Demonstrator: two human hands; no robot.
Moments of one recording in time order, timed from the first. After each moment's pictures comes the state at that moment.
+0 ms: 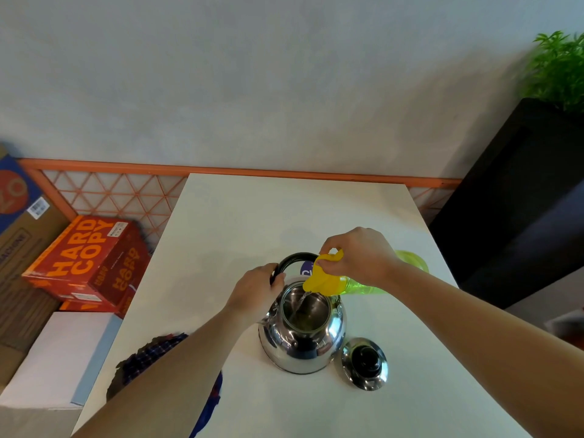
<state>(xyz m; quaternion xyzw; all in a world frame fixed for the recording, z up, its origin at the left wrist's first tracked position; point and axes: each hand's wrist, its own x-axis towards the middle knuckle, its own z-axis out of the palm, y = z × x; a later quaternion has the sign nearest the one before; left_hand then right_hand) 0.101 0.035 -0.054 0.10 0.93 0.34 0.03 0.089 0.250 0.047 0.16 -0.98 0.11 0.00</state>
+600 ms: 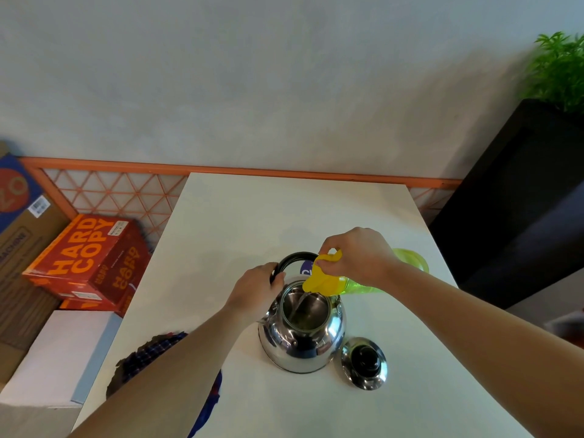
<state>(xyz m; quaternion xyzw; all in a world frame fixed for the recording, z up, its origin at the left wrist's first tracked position) 0.100 0.034 -0.057 0.10 0.93 0.34 0.04 0.089 0.249 0.046 0.16 -0.98 0.10 0.00</state>
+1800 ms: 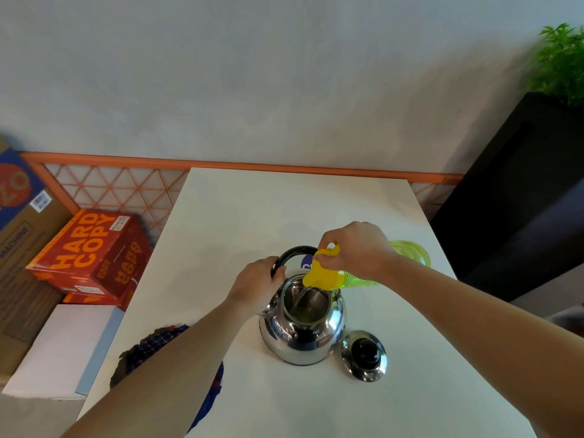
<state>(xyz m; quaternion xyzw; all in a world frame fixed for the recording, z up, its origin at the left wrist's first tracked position) 0.101 0.034 -0.056 0.10 0.93 0.34 0.03 0.089 0.245 0.046 0.17 -0.98 0.08 0.00</state>
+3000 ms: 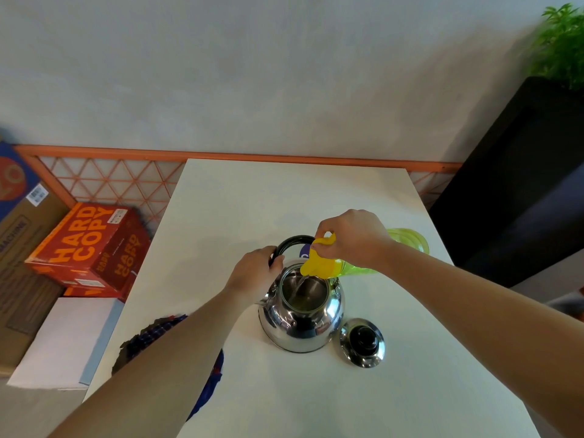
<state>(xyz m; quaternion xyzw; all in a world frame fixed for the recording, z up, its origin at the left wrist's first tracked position) 0.101 0.035 -0.056 0.10 0.93 0.34 0.04 0.089 0.243 0.048 0.18 -0.98 0.06 0.00</state>
